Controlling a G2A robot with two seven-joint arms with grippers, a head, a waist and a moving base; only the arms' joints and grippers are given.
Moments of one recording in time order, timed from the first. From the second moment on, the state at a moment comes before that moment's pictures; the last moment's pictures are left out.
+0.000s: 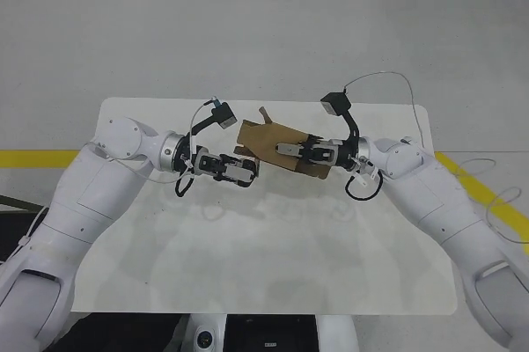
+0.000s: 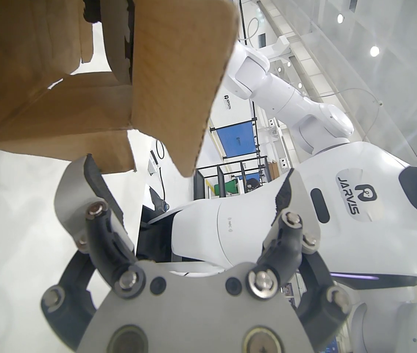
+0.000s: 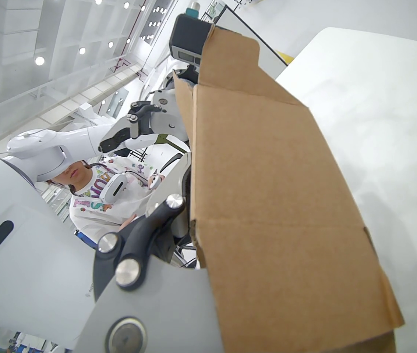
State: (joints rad) left arm 0.56 -1.00 -0.82 -1.26 -0.68 -0.39 -1.43; right arm -0.47 -1.13 0.57 -1.01 0.61 -0.91 0.91
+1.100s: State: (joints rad) left arm 0.58 -0.95 -0.94 -1.19 -0.60 -0.39 -1.43; right arm -0.53 -1.07 0.64 -1.07 0.62 -0.75 1.07
